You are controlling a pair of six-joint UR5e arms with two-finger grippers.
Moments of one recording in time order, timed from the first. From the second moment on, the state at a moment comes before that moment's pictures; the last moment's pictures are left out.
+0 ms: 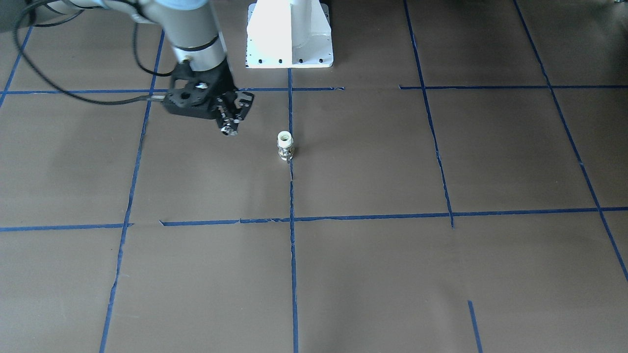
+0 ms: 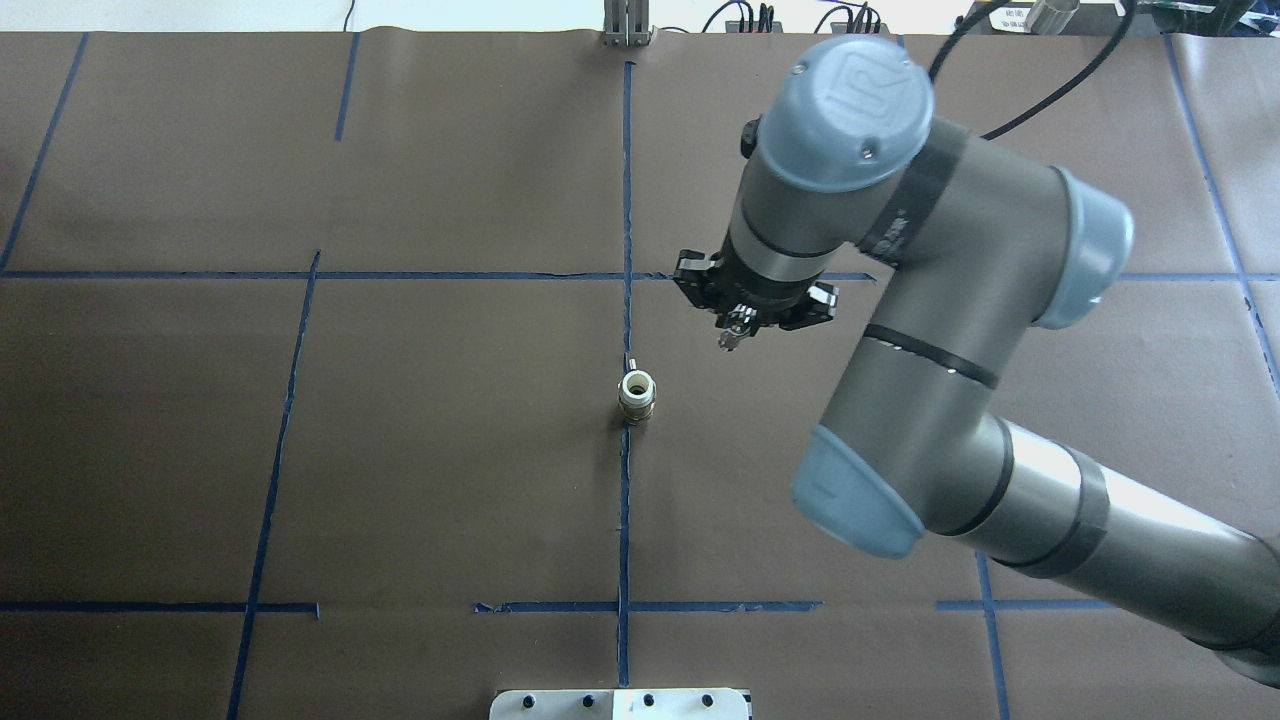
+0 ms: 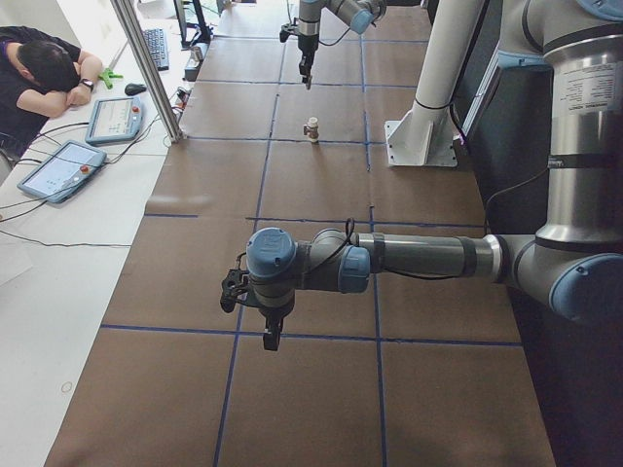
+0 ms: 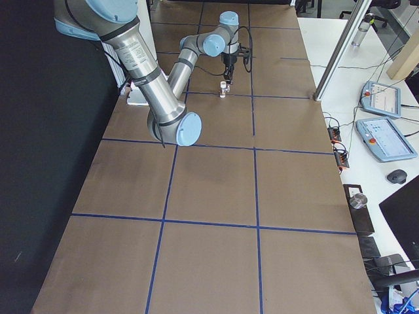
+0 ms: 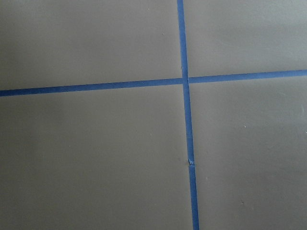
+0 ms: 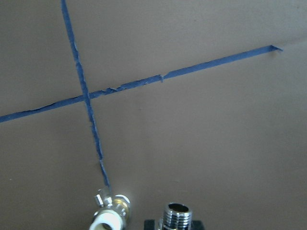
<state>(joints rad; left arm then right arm) -1.60 -1.49 -1.67 -1.60 -2.35 0.06 0.60 -0.82 1.87 -1.88 1.91 1.42</state>
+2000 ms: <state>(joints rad) -1.60 -1.49 -1.67 -1.61 -2.35 0.06 0.52 -0.69 1.67 -1.85 1.81 1.73</state>
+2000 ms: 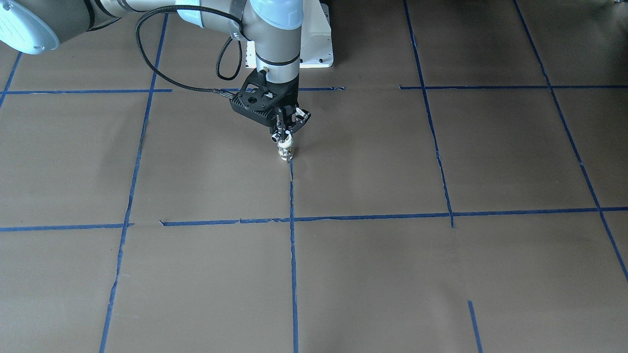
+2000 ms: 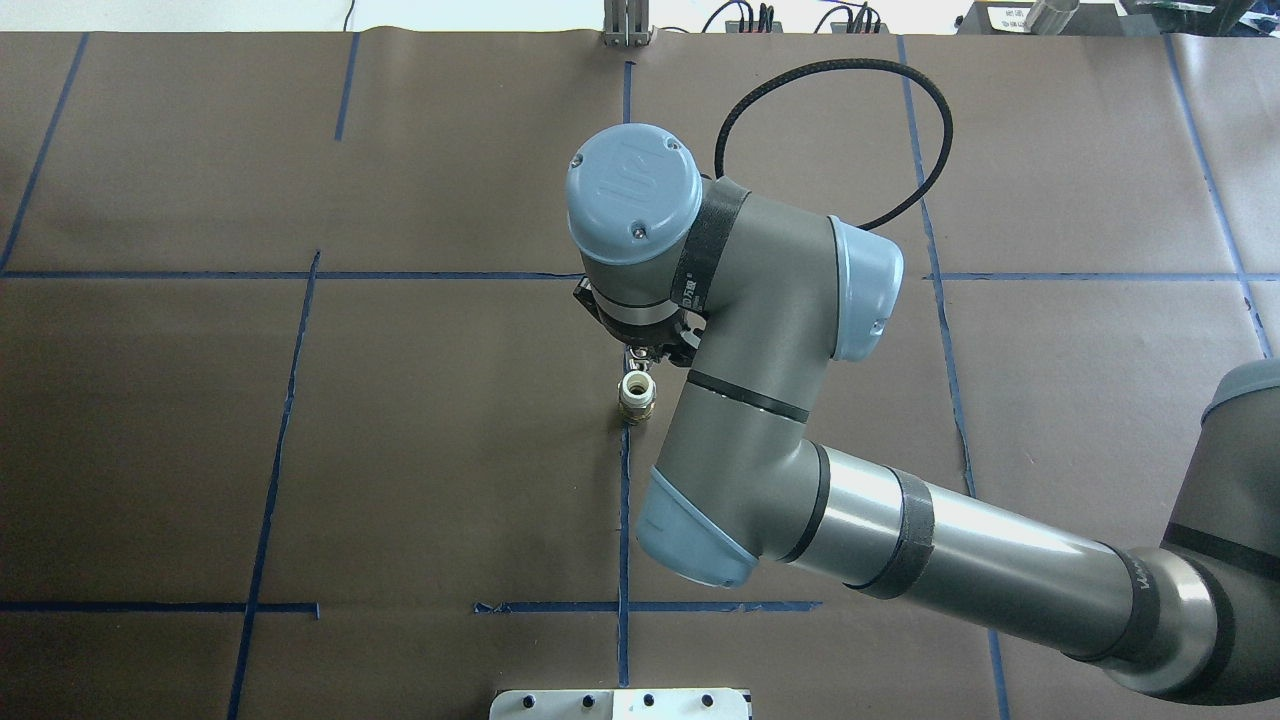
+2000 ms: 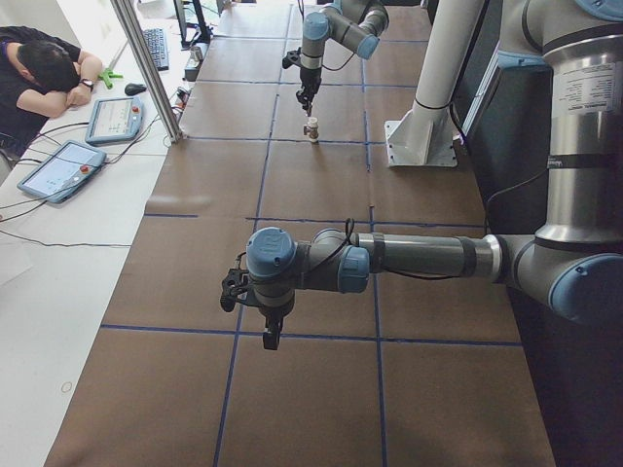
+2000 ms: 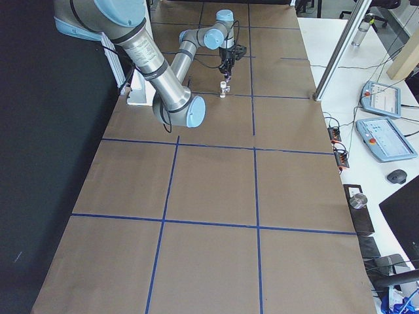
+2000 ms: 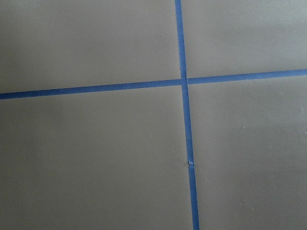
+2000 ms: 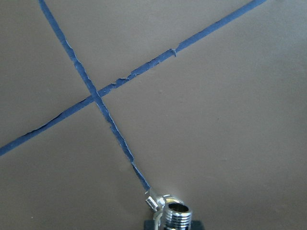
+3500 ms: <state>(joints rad) -1.60 -1.49 -1.67 -1.61 -2.35 0.06 0.49 -0.70 1.66 -1.85 1.81 1.73</state>
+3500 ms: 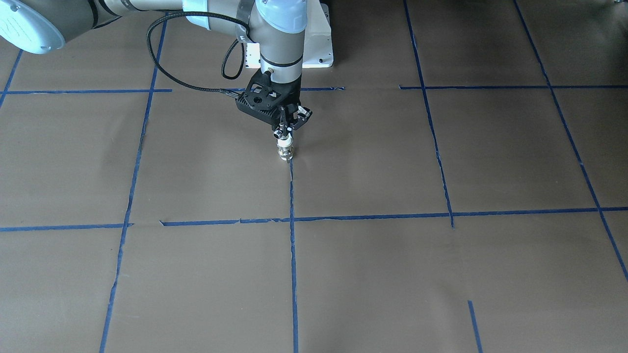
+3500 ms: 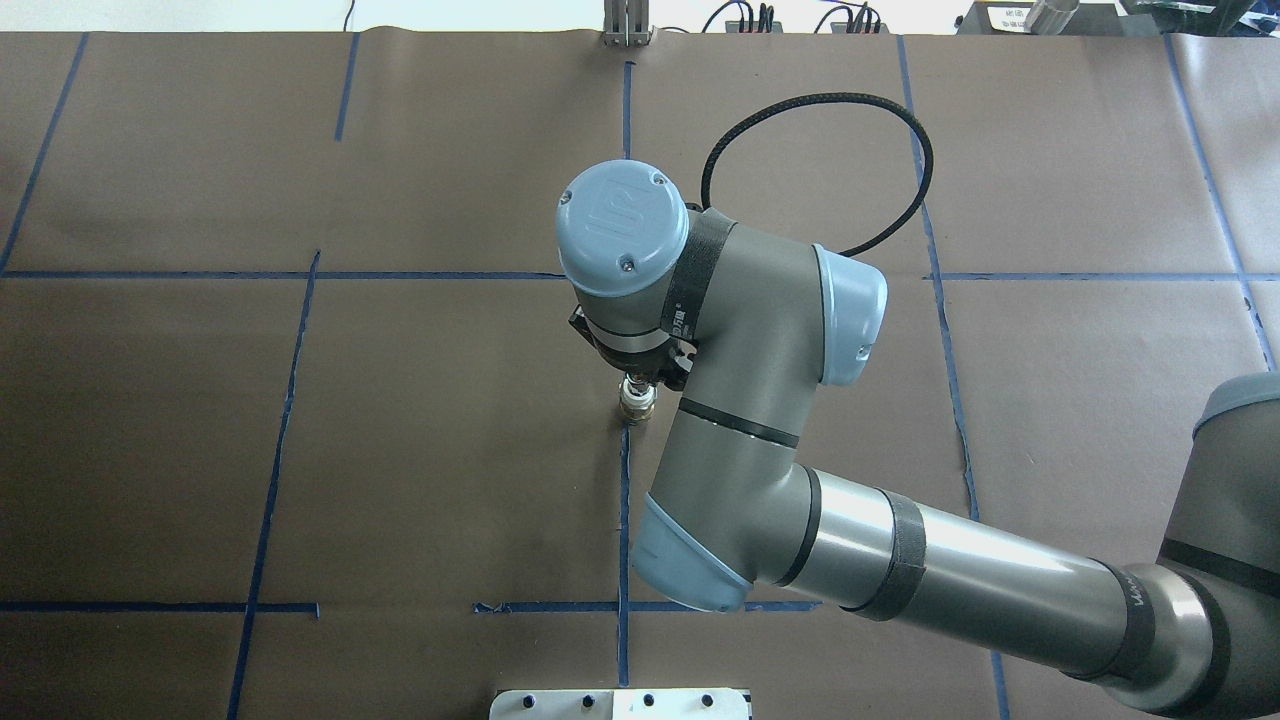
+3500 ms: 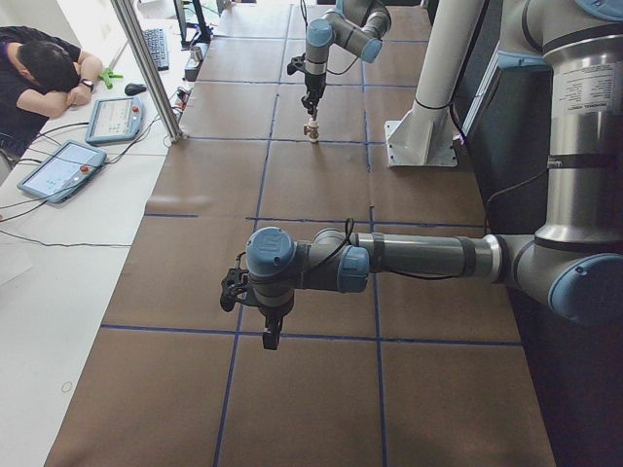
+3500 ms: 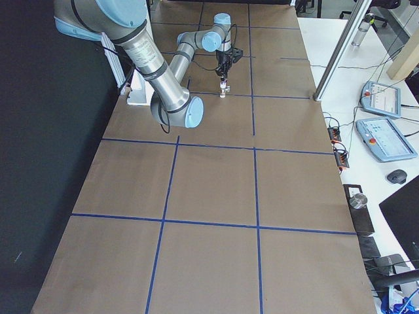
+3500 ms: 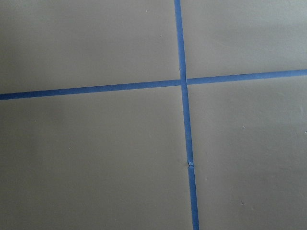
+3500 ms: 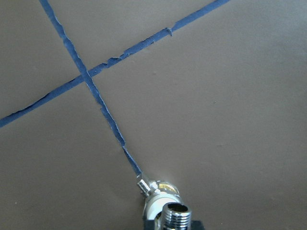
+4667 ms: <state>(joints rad) -1.60 -1.49 -1.67 -1.61 -2.35 0.06 0.48 -0.70 1.62 -1.78 1.83 1.70</state>
